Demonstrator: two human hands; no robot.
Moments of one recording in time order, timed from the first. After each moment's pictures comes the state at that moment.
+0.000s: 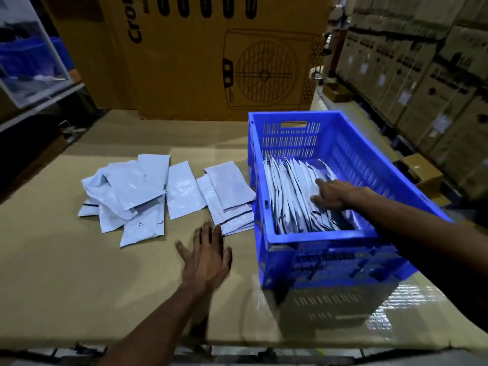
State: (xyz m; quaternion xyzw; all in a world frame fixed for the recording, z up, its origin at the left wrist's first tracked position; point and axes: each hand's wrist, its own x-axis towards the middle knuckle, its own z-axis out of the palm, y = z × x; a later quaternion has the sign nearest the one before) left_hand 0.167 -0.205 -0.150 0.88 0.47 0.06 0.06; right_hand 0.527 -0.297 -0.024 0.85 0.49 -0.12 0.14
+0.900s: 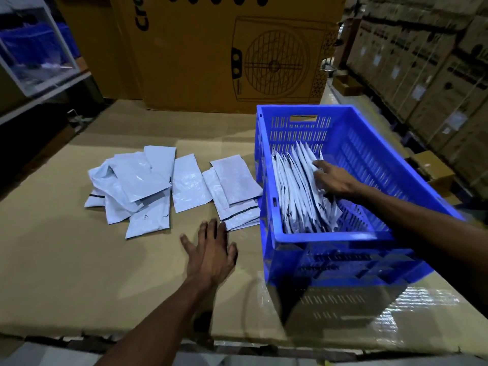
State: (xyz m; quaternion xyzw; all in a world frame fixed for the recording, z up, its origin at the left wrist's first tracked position) left_hand 0.168 -0.206 -0.146 0.88 0.47 0.06 0.06; right_hand 0.505 -0.279 -0.009 0.85 0.46 -0.18 -0.20
